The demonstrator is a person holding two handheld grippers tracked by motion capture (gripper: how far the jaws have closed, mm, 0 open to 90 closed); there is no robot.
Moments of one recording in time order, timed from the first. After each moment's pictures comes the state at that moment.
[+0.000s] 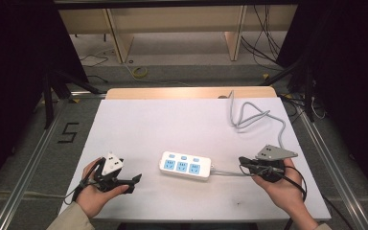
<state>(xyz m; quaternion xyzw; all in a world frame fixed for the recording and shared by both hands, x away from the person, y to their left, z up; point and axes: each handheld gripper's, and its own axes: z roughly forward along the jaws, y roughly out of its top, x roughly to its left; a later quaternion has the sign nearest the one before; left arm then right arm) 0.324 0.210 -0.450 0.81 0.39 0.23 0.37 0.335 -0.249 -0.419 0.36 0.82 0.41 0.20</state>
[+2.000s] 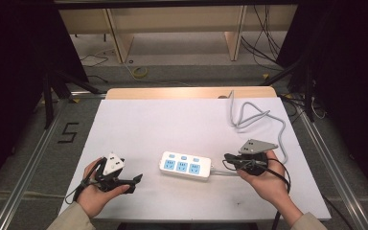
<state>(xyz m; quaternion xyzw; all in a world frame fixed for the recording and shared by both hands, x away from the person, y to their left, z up) 0.325 0.208 -0.450 0.81 0.39 0.23 0.37 0.353 -0.212 -0.416 0.33 0.83 0.41 0.18</state>
